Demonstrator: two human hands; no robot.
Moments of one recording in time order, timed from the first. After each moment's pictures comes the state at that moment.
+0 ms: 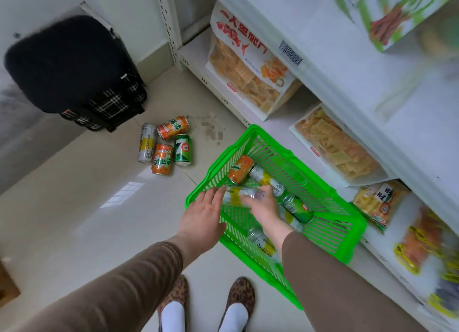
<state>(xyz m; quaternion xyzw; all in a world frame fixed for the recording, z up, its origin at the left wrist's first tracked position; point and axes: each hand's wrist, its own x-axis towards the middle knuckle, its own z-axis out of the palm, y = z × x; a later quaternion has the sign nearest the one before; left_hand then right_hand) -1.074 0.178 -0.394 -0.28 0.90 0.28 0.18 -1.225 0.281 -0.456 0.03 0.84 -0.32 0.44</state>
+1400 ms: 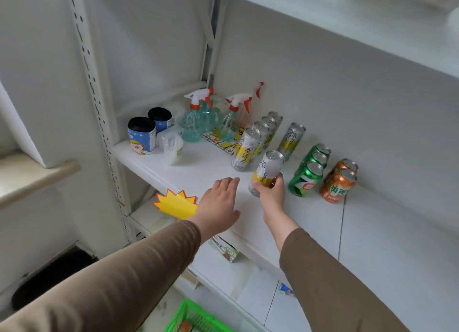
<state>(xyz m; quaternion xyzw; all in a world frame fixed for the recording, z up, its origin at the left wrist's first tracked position) -1.368 0.039 0.217 -0.14 0.97 0.19 -0.11 -1.506 0.139 0.208 -0.07 0.77 -0.63 0.07</state>
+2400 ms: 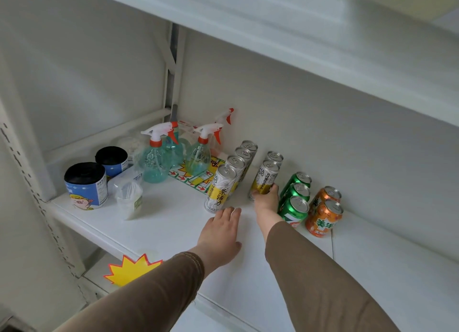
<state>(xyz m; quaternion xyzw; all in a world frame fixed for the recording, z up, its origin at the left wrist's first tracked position) -1.482 0.033 0.203 -0.05 0.98 0.18 -0.07 -1.645 0.105 0.219 0.05 0.85 -0.52 0.00</state>
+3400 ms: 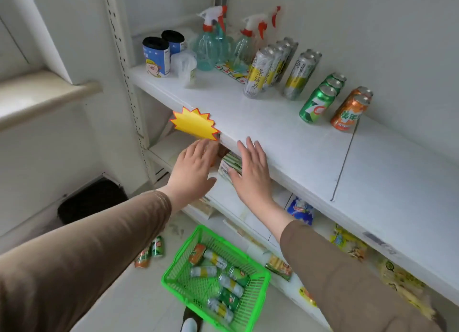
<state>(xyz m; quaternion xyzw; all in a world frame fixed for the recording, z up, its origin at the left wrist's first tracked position) -1.217 0.082 0.144 -0.19 0.97 0.10 -0.12 -1.325 0.223 0.156 -0.43 0.88 -0.20 -0.03</state>
